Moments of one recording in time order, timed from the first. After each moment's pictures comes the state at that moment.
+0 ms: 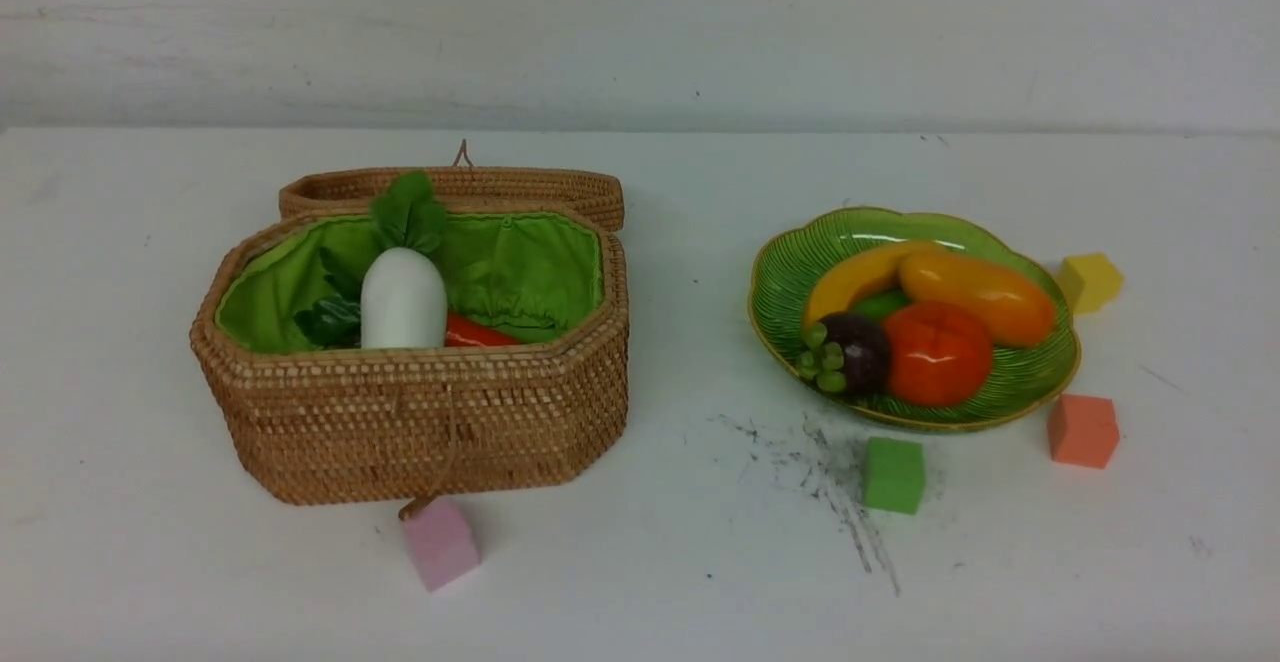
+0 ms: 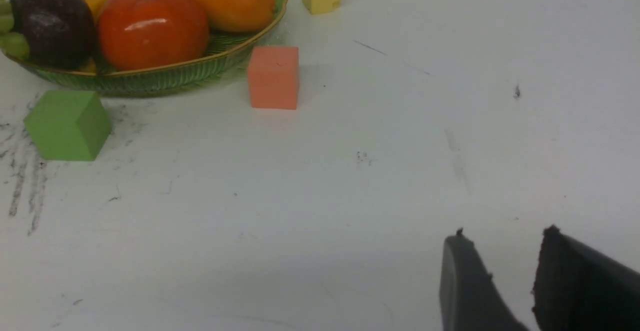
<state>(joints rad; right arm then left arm) -0.16 -0.01 0.01 0.03 0.39 -0.05 -0.08 -0.01 0.03 0.11 0.40 -0.36</state>
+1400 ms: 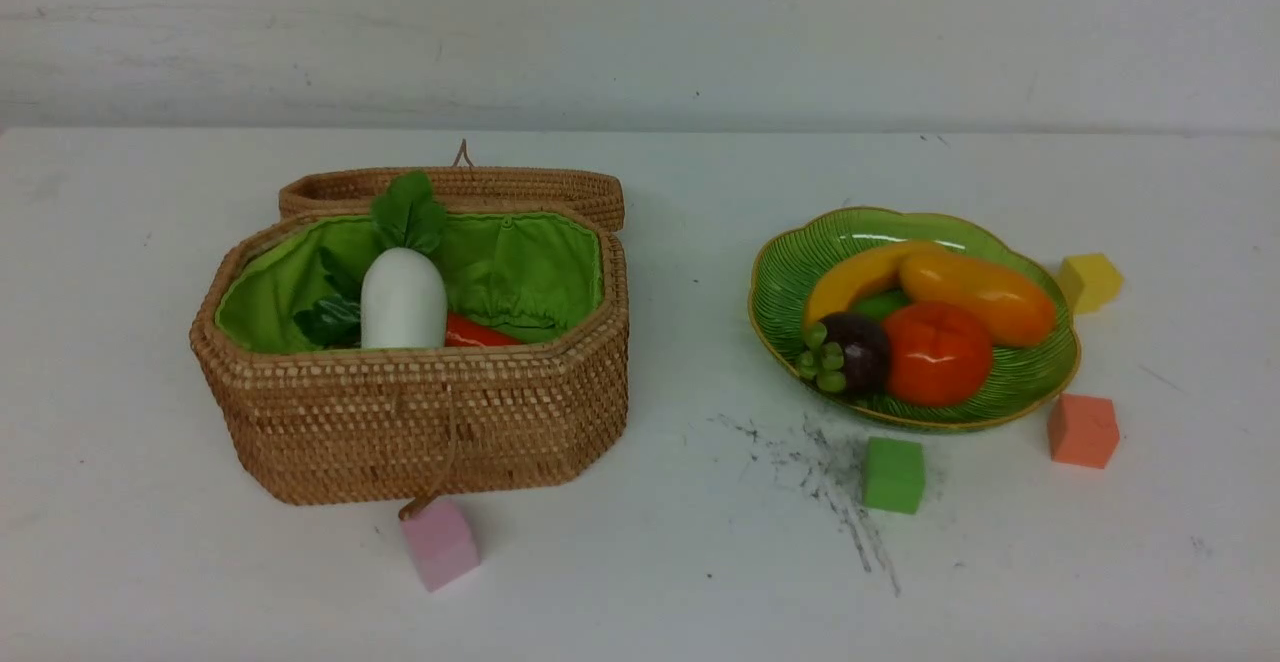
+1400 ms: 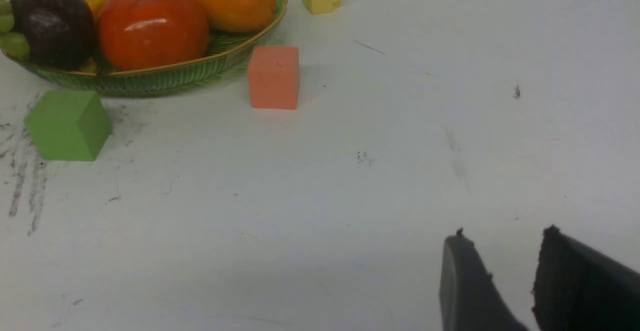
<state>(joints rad) -0.16 -0.01 0.01 0.03 0.39 -0.05 -0.08 -0.01 0.03 0.11 0.39 -0.36</state>
